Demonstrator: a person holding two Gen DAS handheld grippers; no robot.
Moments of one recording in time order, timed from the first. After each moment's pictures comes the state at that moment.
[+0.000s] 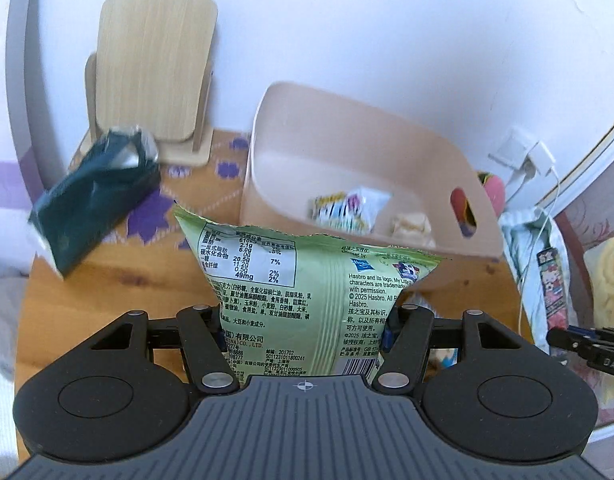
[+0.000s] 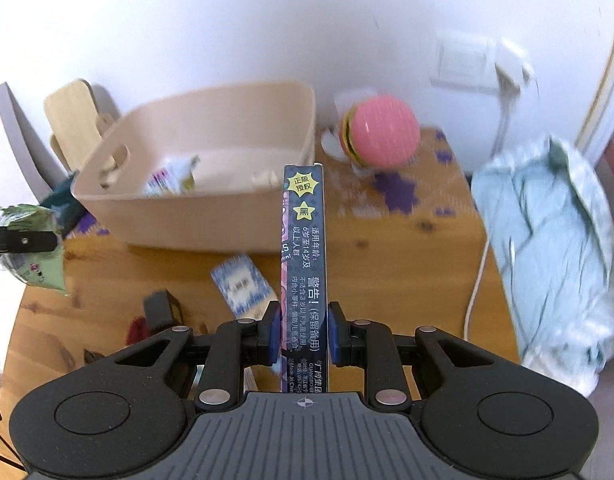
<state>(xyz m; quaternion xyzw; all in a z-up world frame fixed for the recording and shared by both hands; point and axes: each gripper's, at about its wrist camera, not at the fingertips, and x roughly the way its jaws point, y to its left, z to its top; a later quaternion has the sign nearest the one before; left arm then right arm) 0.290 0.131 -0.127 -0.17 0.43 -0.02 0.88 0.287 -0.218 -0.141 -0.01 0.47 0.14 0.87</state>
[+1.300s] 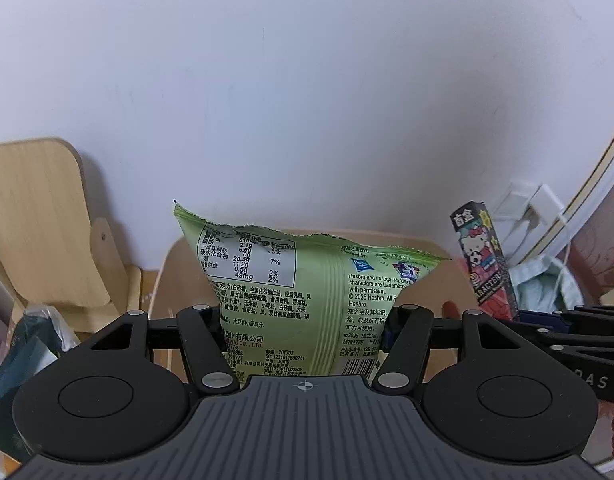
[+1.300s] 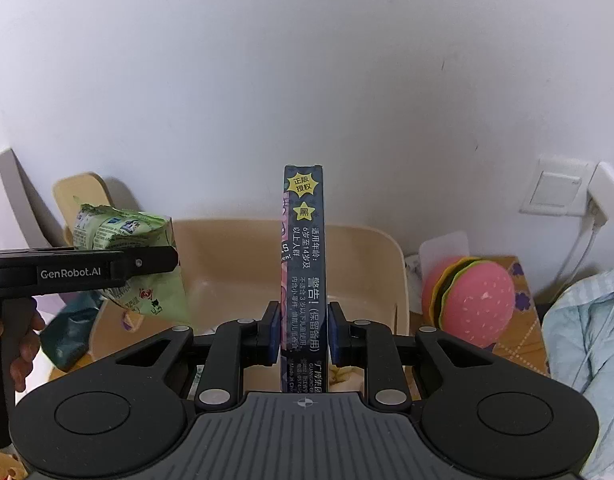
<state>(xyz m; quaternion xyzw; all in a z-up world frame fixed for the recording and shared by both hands) 0.447 0.082 -0.100 -0.10 0.38 -0.05 0.92 0.419 -0.132 -0.120 0.00 0.42 0.18 0.89</state>
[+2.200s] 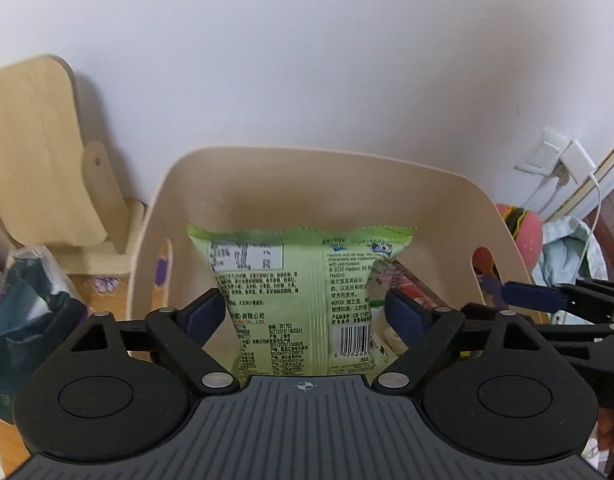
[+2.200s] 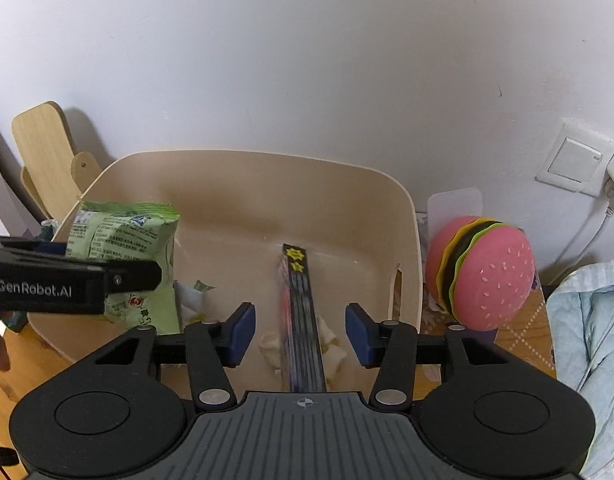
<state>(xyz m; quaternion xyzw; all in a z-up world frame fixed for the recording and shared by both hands) 0.452 0.071 -0.136 -0.10 0.45 -0.03 0.89 0.431 -0.116 -0.167 -0.05 0.46 0.17 0.87</state>
